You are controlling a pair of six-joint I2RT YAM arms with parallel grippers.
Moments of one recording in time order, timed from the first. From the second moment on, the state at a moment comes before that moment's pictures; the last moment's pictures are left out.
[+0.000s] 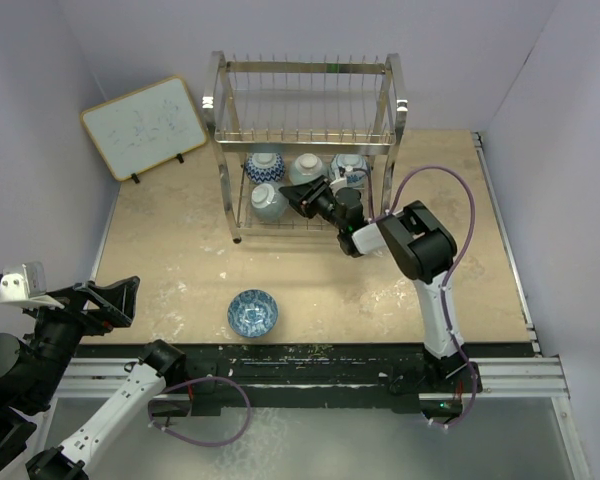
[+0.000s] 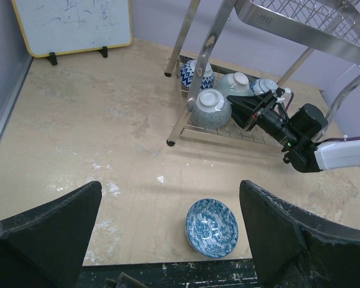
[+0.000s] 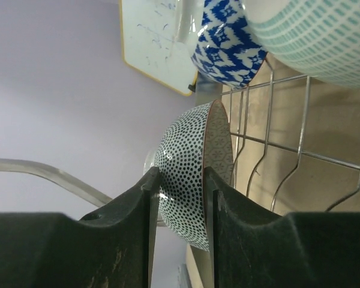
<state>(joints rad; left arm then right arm) -0.51 0.33 1.40 -1.21 -0.39 -0.41 0.52 2.22 1.10 1.10 -0.25 1.40</state>
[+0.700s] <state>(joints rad) -0.51 0.33 1.39 -1.21 -0.39 -0.41 0.52 2.03 1.14 0.53 -0.05 1.06</state>
